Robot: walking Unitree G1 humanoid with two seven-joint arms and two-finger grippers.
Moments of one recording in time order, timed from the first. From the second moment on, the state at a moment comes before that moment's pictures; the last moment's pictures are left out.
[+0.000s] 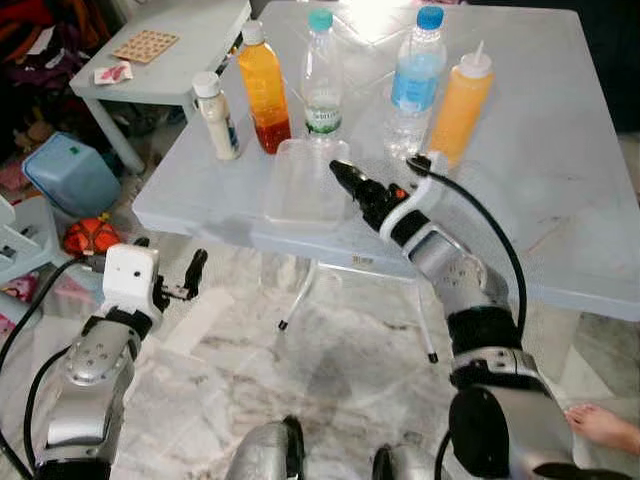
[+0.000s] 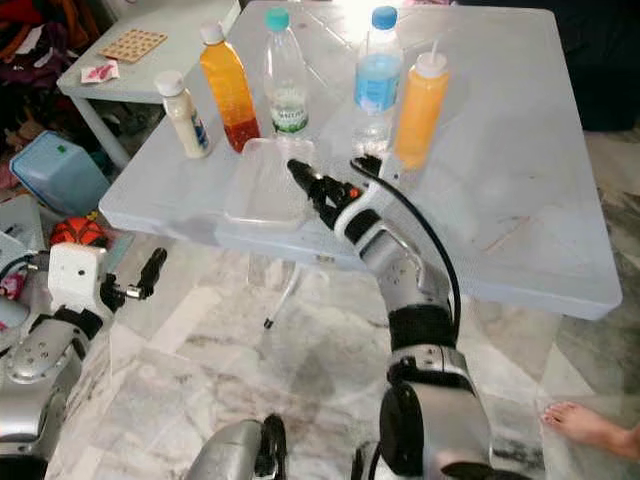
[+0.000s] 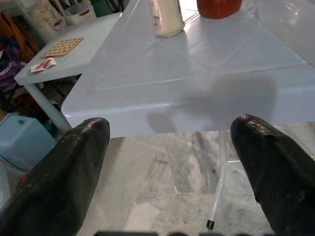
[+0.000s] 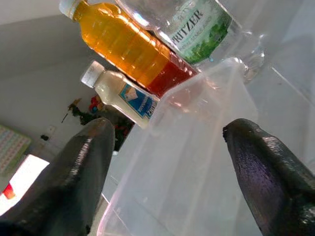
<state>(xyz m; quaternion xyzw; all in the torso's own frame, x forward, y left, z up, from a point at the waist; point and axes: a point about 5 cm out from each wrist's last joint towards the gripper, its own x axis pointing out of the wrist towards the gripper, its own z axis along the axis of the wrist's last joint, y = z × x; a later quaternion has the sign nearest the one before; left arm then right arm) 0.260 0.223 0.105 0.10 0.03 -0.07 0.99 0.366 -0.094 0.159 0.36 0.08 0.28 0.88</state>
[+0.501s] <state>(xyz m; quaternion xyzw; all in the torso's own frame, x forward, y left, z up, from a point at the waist) 0.260 0.221 0.108 0.10 0.03 -0.08 0.99 0.374 -0.085 0.148 0.37 0.17 0.24 0.88</state>
